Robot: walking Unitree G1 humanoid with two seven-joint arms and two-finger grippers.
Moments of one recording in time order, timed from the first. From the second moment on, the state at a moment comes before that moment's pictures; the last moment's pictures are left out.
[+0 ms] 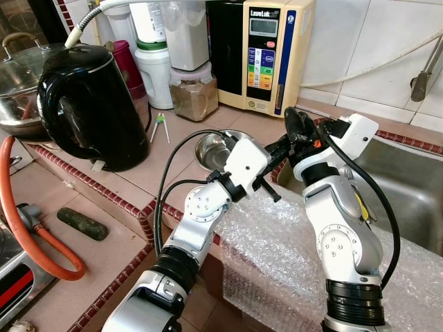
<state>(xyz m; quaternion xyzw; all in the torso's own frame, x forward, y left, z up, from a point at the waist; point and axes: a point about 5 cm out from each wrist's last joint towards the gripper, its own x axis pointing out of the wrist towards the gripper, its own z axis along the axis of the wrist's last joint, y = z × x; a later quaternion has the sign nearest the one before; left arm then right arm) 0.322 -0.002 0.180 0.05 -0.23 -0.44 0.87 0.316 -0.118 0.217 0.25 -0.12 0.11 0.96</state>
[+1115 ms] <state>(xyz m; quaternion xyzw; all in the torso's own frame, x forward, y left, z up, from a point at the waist) 0.325 -0.002 0.170 0.06 -0.22 -0.43 0.87 0.319 -0.120 0.207 0.26 -0.08 0.09 0.96</state>
